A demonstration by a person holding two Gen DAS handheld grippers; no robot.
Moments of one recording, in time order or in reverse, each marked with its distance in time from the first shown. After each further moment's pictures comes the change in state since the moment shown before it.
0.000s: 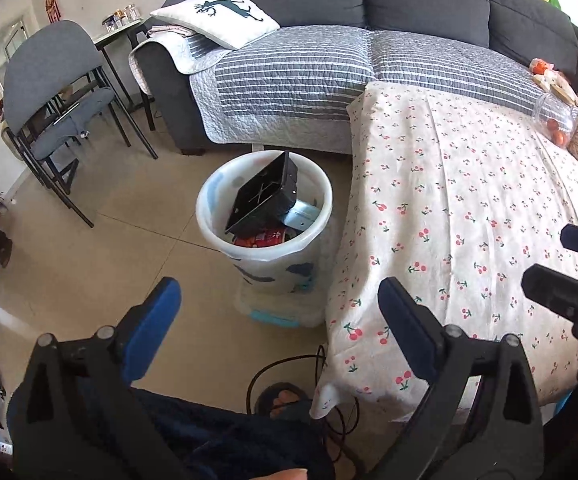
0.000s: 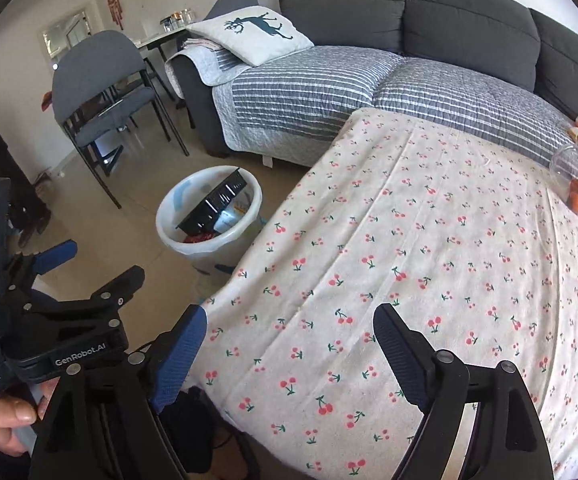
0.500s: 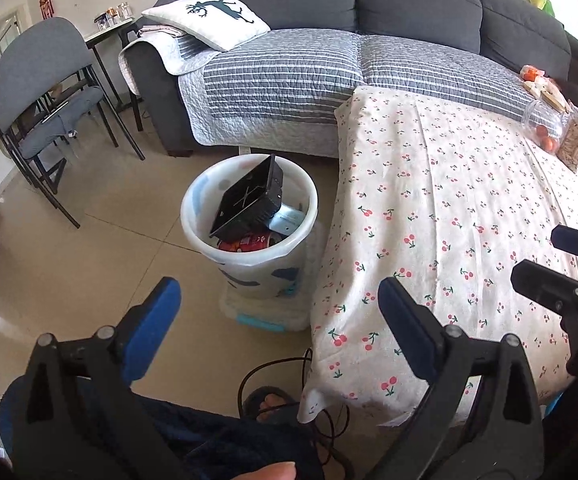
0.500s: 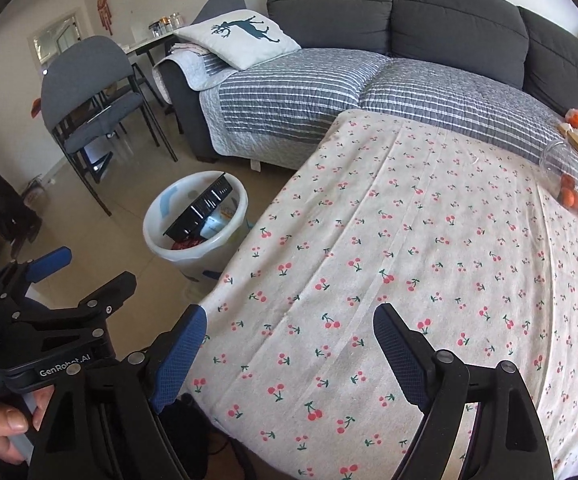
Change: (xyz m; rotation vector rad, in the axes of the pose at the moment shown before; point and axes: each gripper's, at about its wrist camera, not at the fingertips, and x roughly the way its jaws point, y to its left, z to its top) left arm 0.000 -0.006 -0.003 -0.011 -0.006 -0.049; right arm -0.003 -0.002 -0.001 0.017 -0.024 -0.035
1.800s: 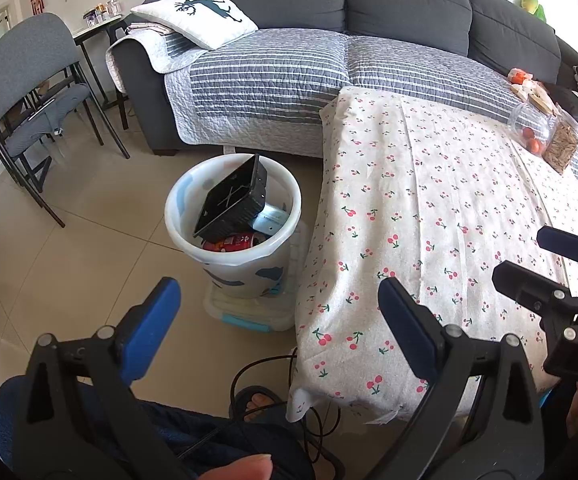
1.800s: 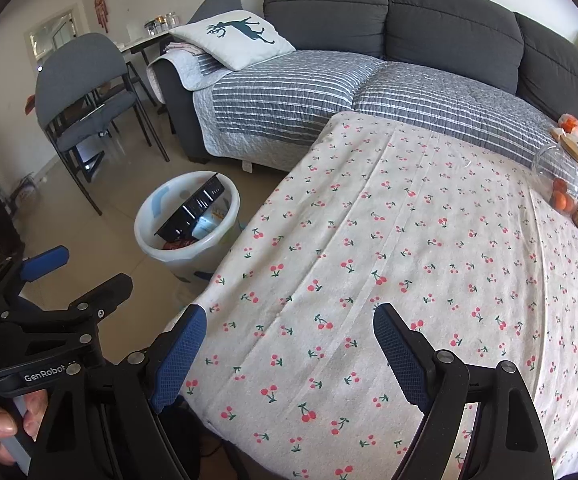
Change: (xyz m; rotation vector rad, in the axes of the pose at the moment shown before) left arm -0.001 -0.003 0.000 -0.008 0.007 -0.055; right arm 0.000 0.000 0.000 -0.007 -0.005 -0.038
